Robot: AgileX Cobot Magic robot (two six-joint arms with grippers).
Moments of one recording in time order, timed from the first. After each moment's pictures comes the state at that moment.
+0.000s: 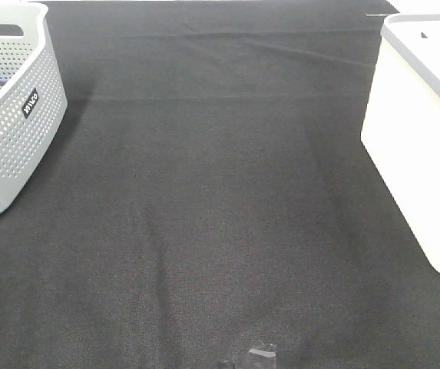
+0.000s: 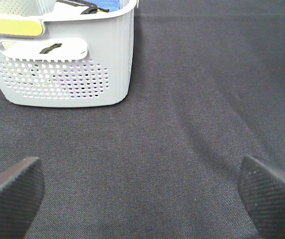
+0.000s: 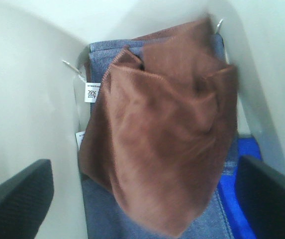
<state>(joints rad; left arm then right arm) 0.08 0.00 -0.50 -0.15 1.05 0.07 -0.25 1.66 -1.36 0.18 0.78 -0.20</state>
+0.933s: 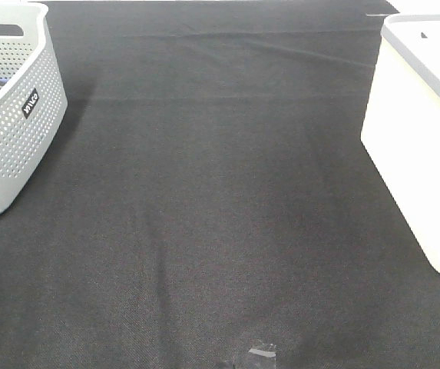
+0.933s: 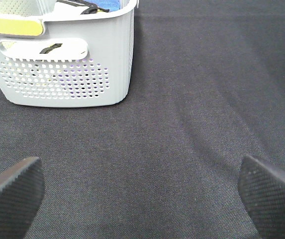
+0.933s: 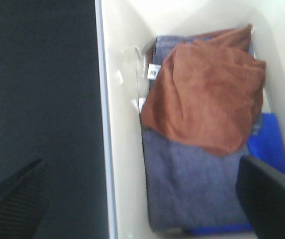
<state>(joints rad) 0.08 0.00 -0.50 -0.15 1.05 0.07 -0.03 1.23 -1.23 0.06 0.93 -0.01</state>
